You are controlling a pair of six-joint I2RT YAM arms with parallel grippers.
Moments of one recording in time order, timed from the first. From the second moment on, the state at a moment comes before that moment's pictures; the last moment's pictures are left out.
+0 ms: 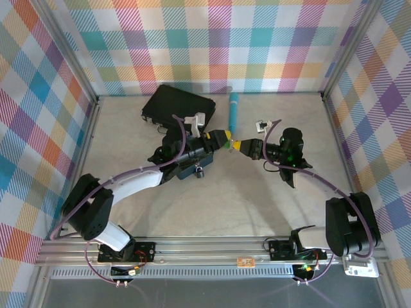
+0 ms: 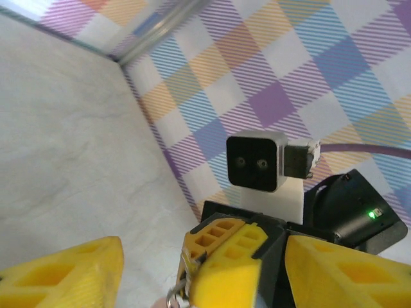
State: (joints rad) left arm -0.67 1.49 0.91 0.51 0.36 -0.91; right arm 0.25 1.31 0.64 0.48 -0.96 0.75
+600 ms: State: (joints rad) left arm -0.79 1.41 0.80 -0.10 -0.18 -0.81; right arm 0.25 1.21 0.73 -0.22 -0.60 0.35
